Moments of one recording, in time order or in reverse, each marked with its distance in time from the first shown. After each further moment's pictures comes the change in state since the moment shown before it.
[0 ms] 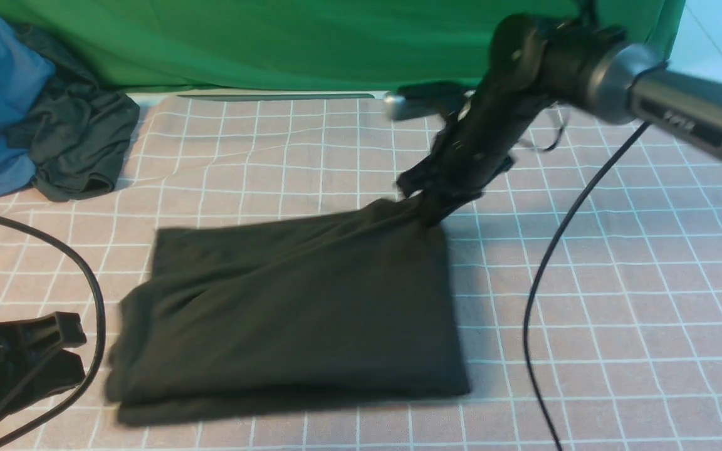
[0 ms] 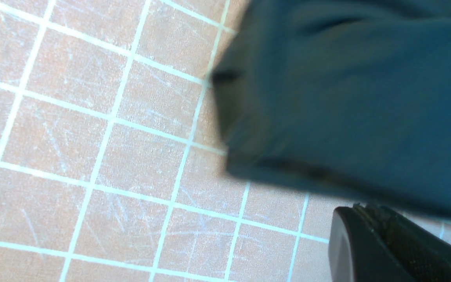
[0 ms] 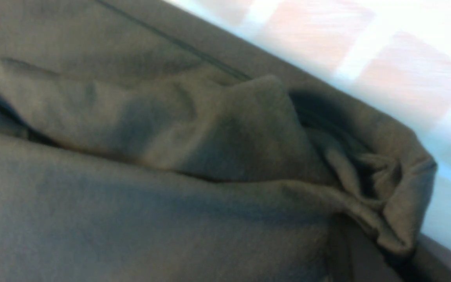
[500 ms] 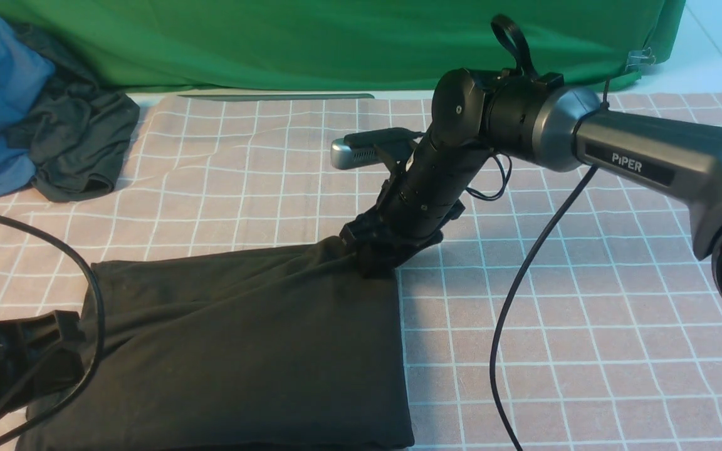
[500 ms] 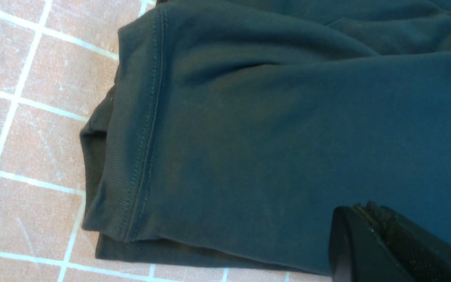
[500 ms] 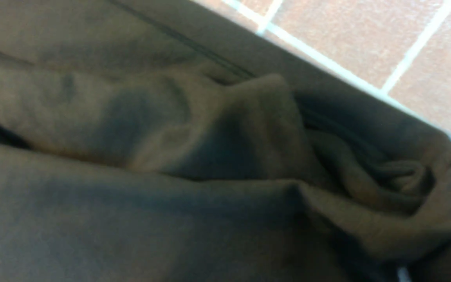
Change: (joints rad) right arm 0.164 0.006 0.134 0.102 -0.143 0.020; left arm 0.000 0.000 0.000 0.000 -0.007 0.000
